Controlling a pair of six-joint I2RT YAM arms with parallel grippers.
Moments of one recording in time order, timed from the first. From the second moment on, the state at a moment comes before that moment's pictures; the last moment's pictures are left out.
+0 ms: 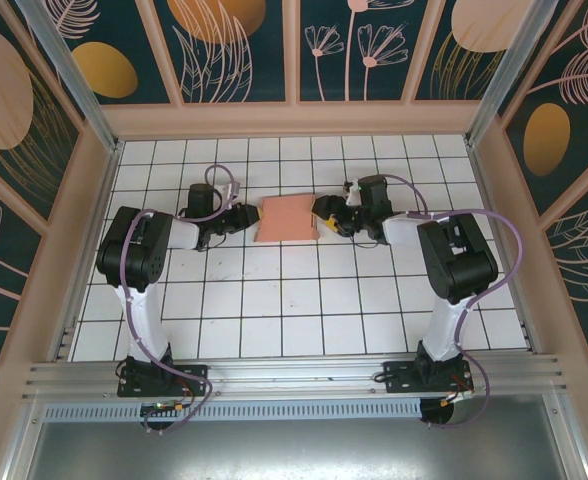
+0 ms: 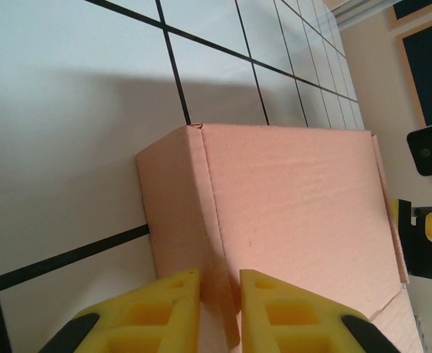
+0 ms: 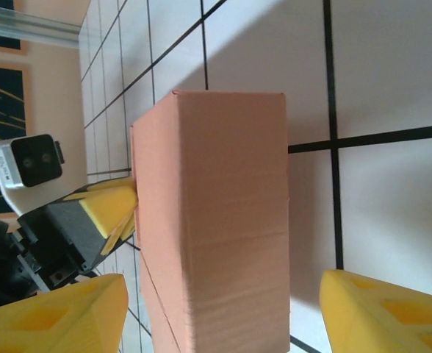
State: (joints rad) left arm -0.20 2.03 0.93 0.51 0.76 -0.63; right arm 0.35 1.87 0.96 0.26 -0.64 0.87
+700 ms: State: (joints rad) left arm -0.19 2.05 0.92 0.55 0.79 -0.64; right arm 0.35 1.95 0.98 0.34 -0.76 0.96
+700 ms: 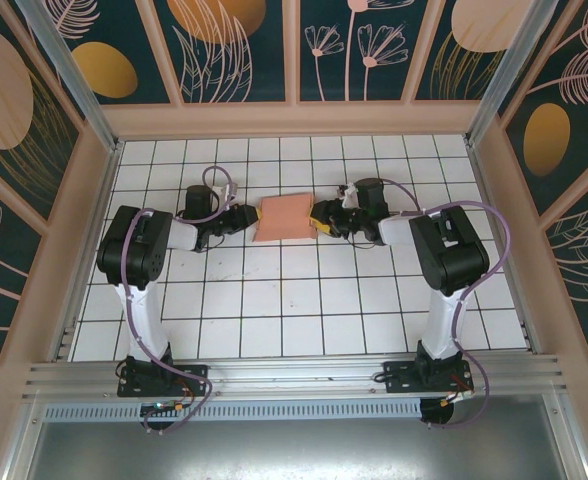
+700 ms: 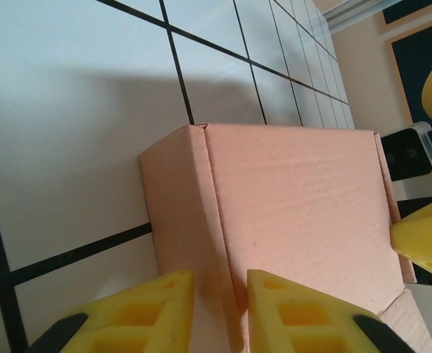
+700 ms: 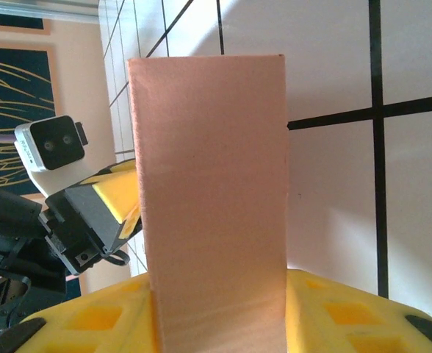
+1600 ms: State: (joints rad) left arm -0.45 1.57 0.52 0.87 0.26 0.04; right arm 0.30 1.85 0.97 0.31 -0.78 0.96
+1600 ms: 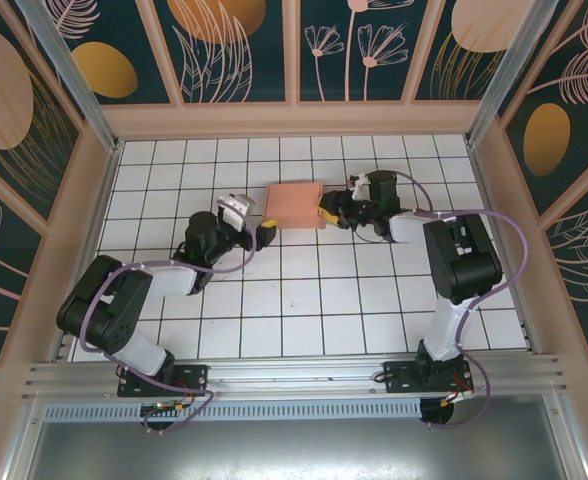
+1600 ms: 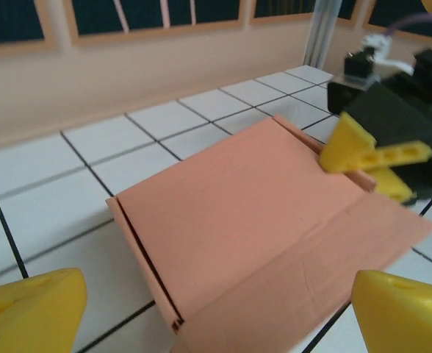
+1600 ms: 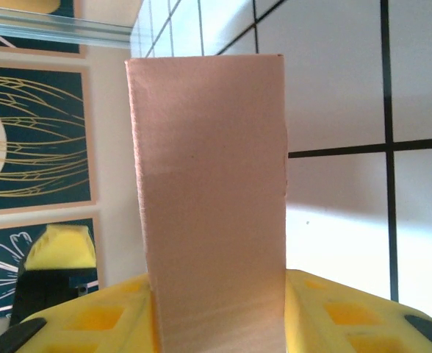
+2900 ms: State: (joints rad) left arm -0.65 2.00 0.48 1.52 -0.19 1.25; right arm 0.26 1.71 0.84 0.38 -0.88 1.05
